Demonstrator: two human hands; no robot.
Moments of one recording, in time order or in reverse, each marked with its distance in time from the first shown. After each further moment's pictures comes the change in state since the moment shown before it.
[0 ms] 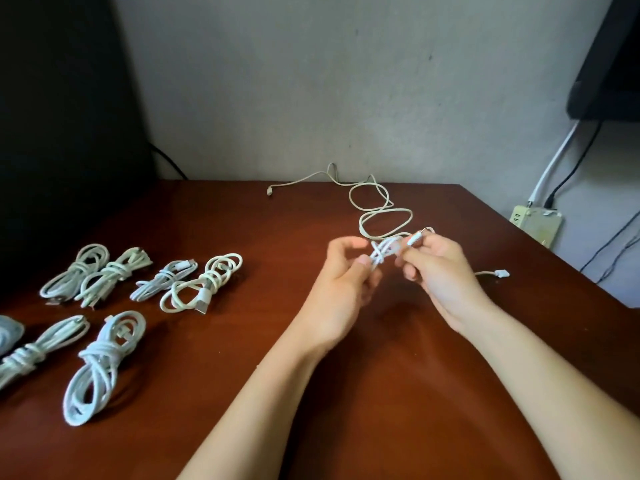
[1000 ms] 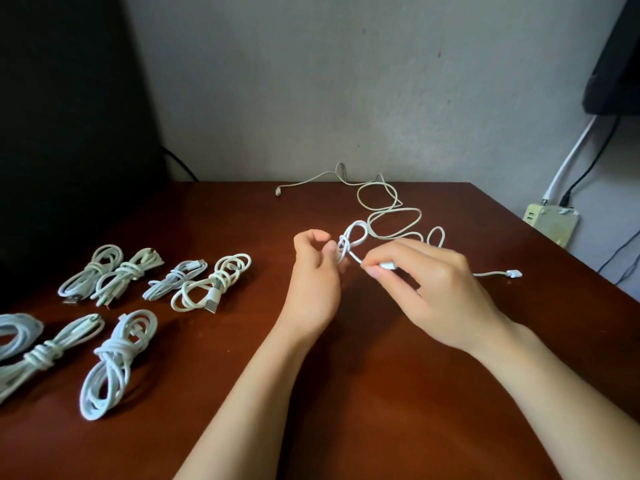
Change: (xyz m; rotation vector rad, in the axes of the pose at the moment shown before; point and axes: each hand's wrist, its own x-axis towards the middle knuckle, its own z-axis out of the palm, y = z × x) left_hand 0.006 0.000 -0.019 0.160 0.327 0.011; right_hand -0.030 -0.010 0.006 -0.747 -0.227 -1.104
